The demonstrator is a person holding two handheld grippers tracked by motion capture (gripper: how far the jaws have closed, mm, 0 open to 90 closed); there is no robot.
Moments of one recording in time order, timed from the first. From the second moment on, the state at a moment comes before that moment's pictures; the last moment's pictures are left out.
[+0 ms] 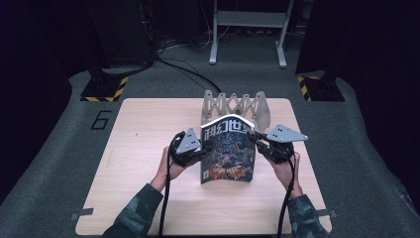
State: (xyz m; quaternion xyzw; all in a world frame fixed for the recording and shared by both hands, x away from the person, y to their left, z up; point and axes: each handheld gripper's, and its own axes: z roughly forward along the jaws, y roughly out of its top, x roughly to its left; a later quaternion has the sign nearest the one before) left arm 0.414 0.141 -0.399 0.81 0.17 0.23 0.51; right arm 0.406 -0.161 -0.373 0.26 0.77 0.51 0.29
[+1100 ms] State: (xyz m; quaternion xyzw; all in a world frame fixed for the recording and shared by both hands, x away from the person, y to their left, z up) left arm 0.426 0.148 -0.341 0.83 0.14 0.16 0.52; right arm 0.408 -0.163 -0.371 0.26 0.77 0.53 0.25
